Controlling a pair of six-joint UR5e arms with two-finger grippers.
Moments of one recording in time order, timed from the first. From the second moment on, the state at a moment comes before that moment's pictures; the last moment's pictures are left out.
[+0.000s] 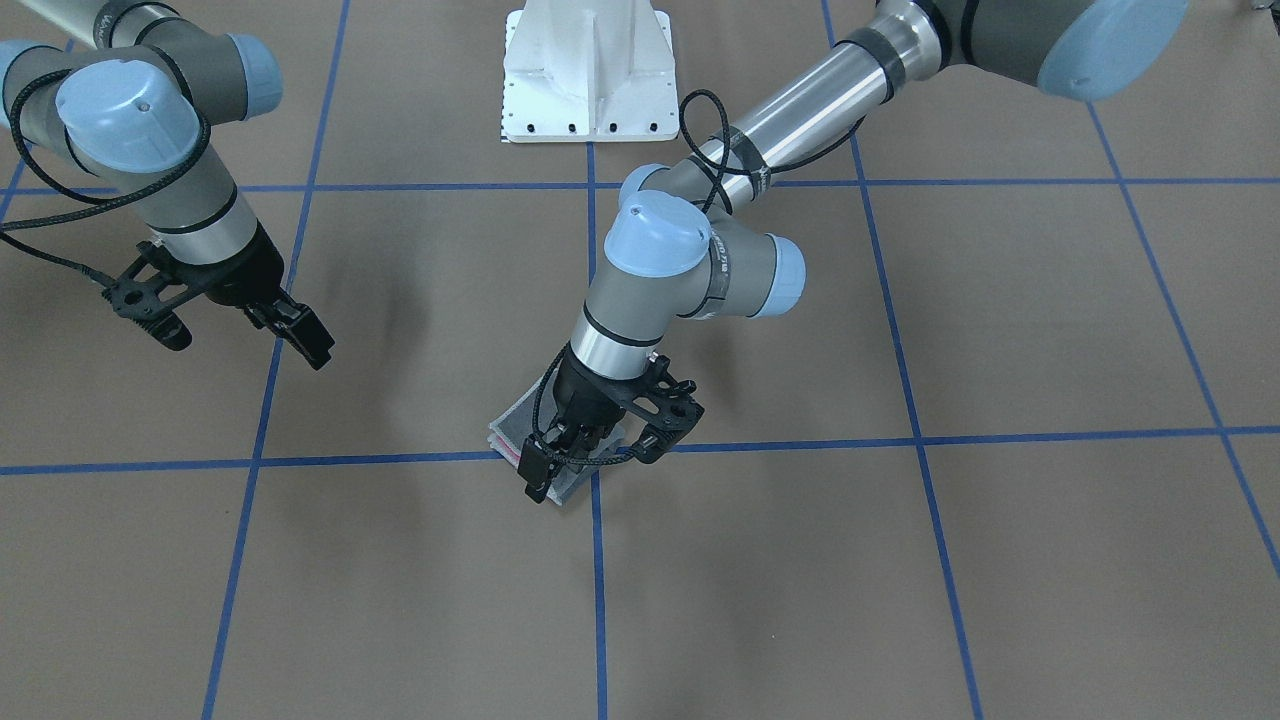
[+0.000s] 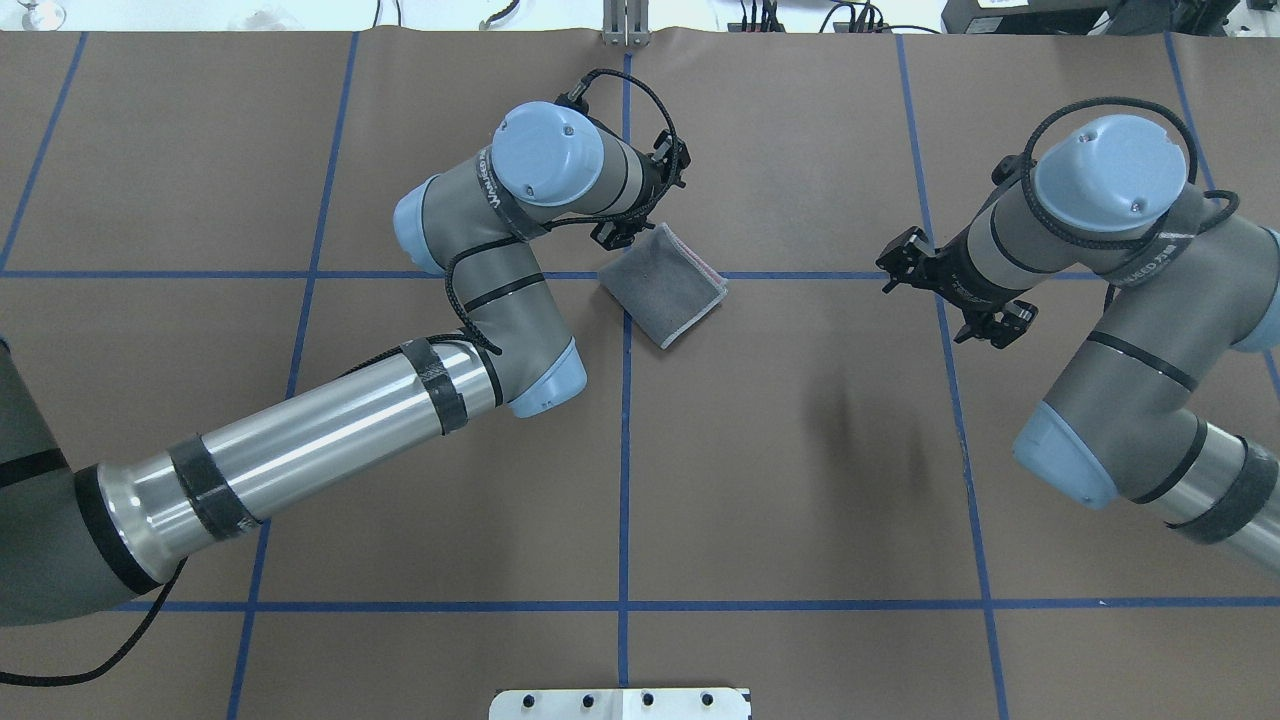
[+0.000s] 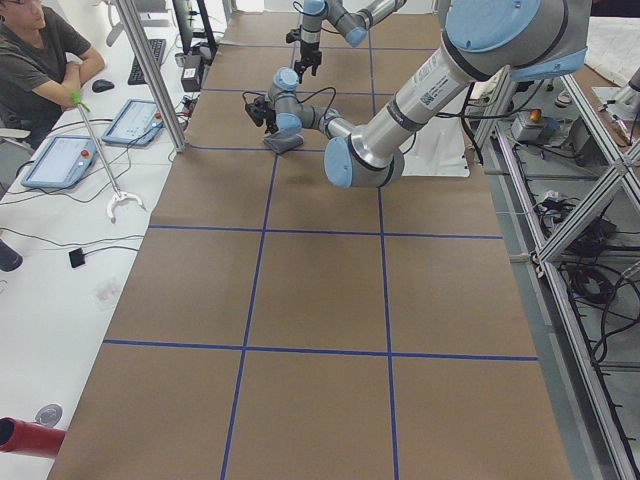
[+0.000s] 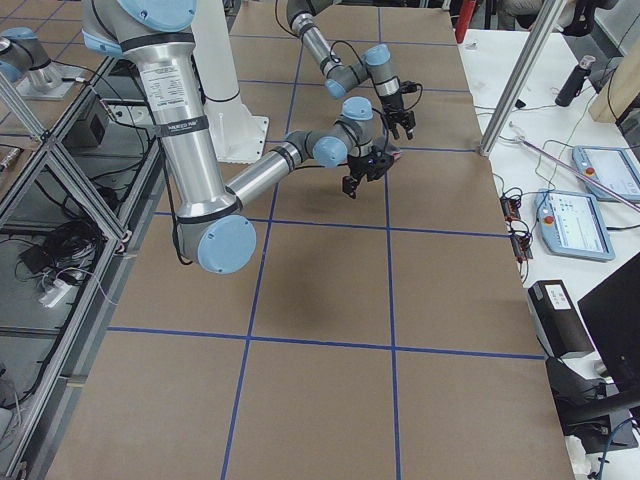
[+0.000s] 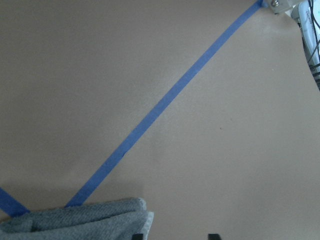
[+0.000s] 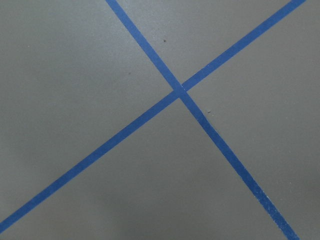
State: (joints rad) left arm -0.64 -2.61 -0.96 -2.37 -1.71 -2.06; right arm 0.78 -1.28 1.84 -1.43 1.98 1.65
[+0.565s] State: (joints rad) left arm -0.68 -2.60 -1.01 -2.37 -1.79 -2.06; right arm 0.77 -1.24 1.83 -1.43 1.98 1.67
